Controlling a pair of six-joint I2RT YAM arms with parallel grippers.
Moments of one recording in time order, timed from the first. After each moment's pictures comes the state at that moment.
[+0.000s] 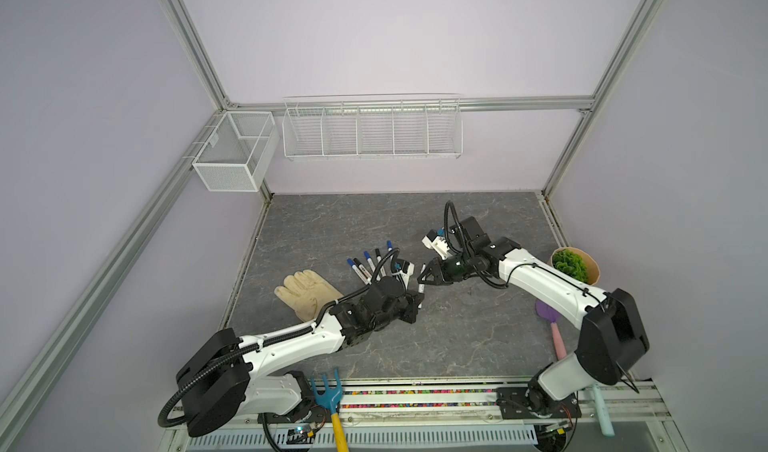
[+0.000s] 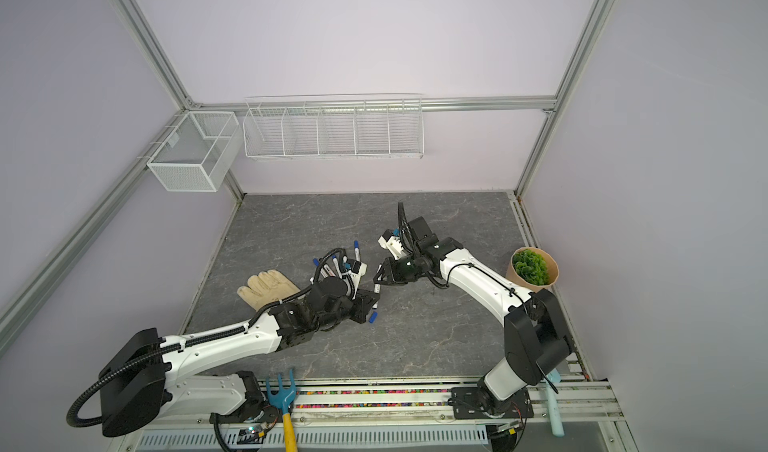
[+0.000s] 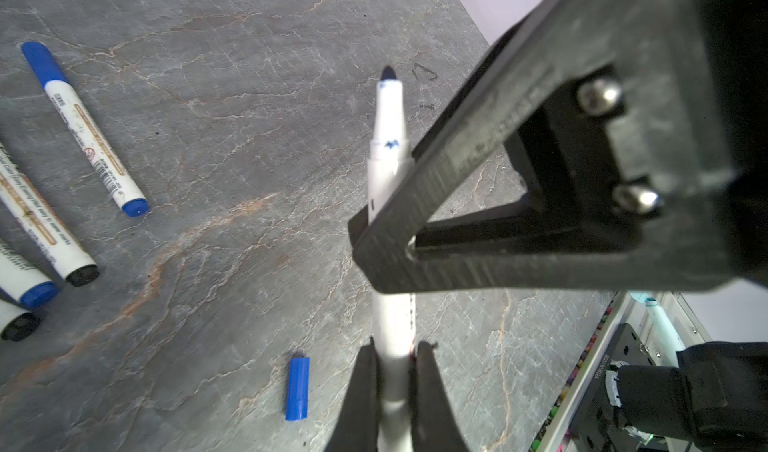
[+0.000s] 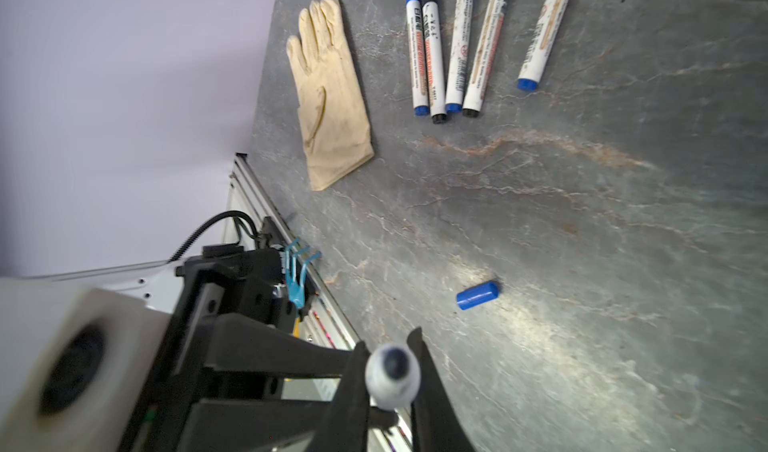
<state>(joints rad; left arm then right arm) -1.02 1.27 0.68 0.05 -0.04 -0.57 0.59 1.57 1.20 -0.63 -0.67 0.37</state>
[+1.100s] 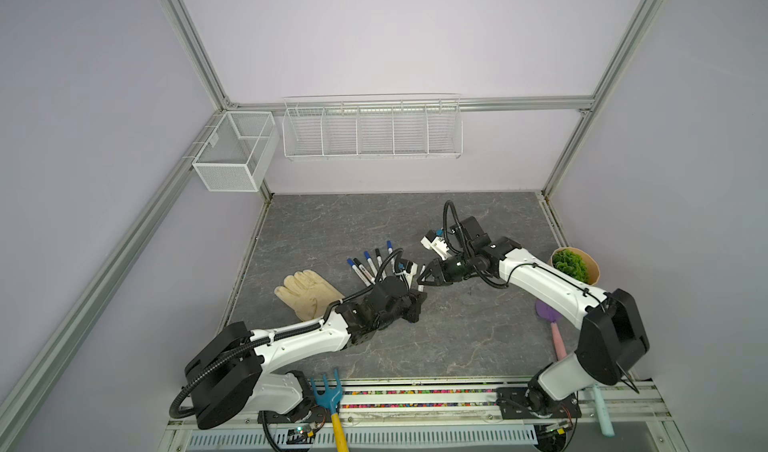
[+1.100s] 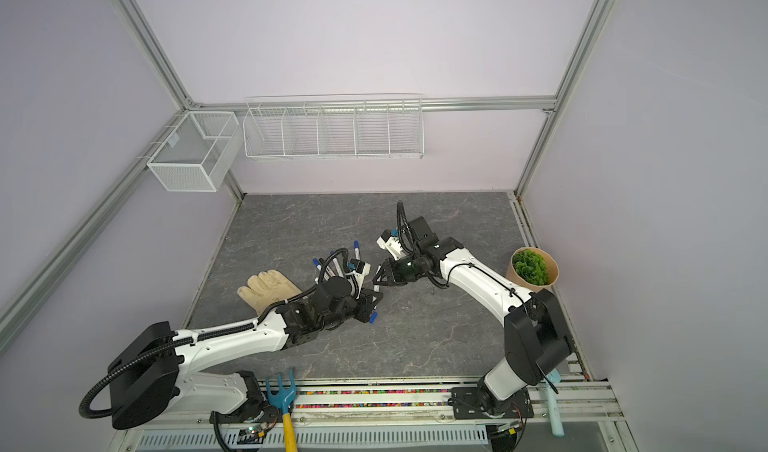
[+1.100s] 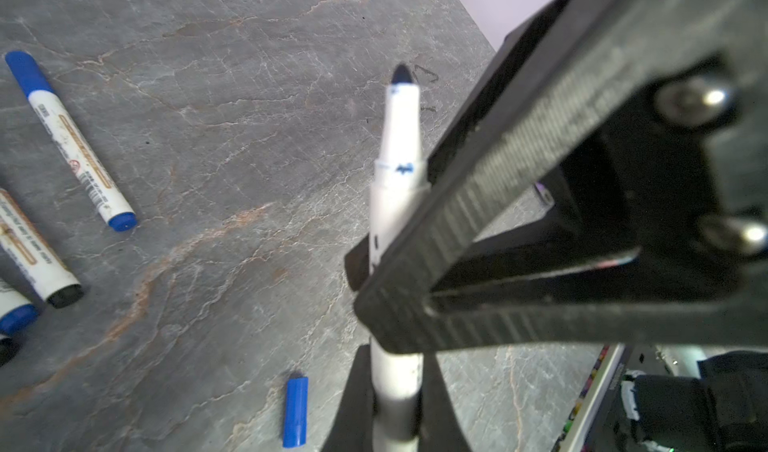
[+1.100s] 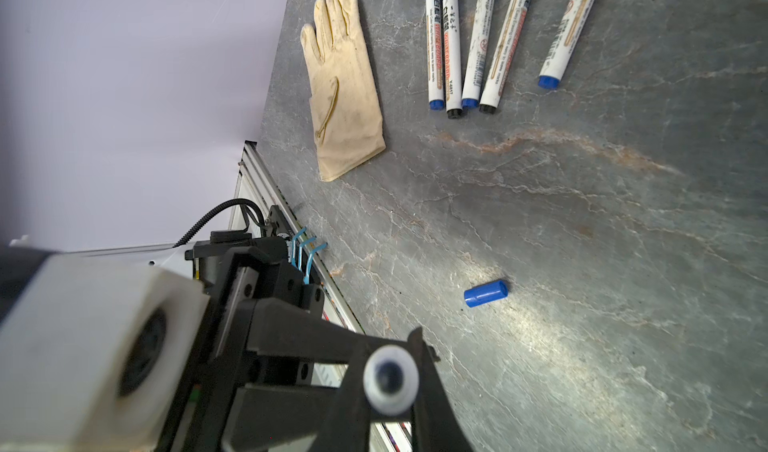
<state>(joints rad) -1.02 1.32 0.68 0.11 -0.06 -0.56 0.58 1.57 1.20 -0.65 -0.70 0.34</state>
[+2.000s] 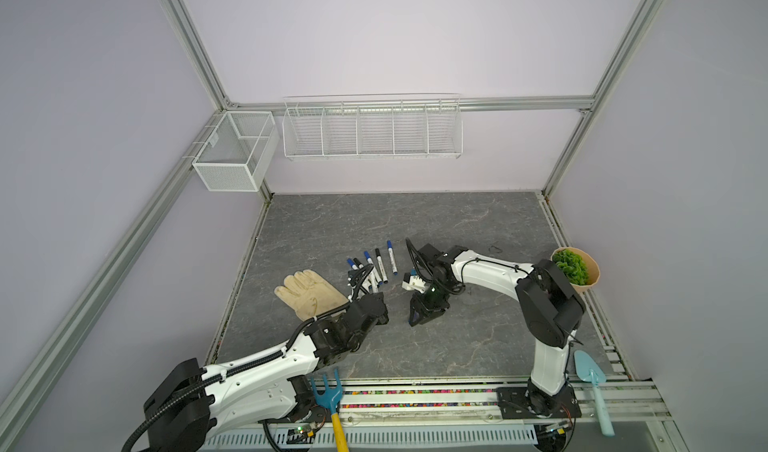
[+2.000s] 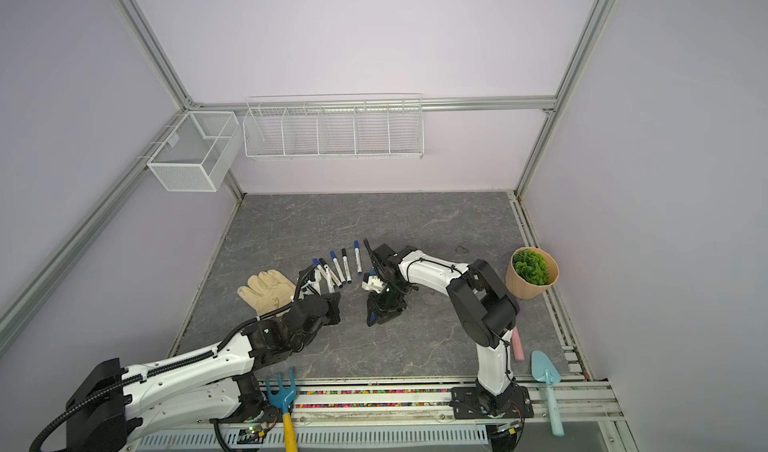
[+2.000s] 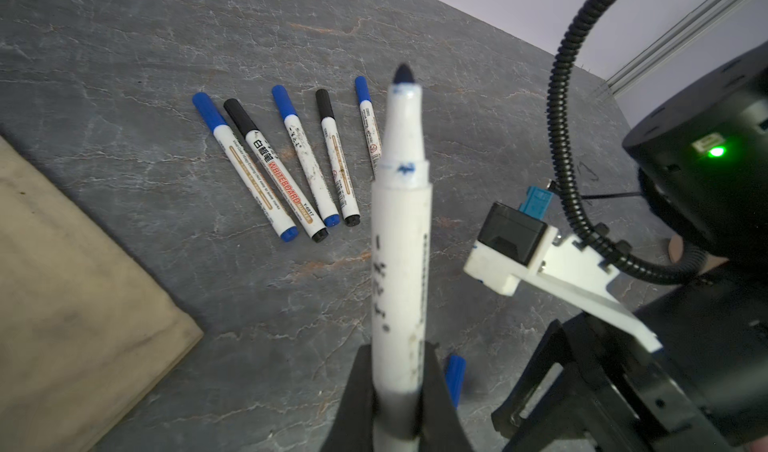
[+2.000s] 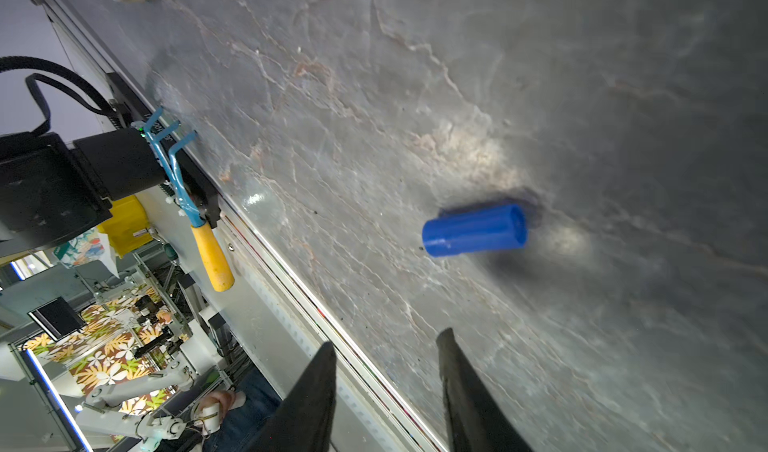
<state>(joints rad) -1.02 1.00 0.49 -0.13 -0.50 -0.84 0.75 1.94 1.32 -0.94 -0.62 0.20</state>
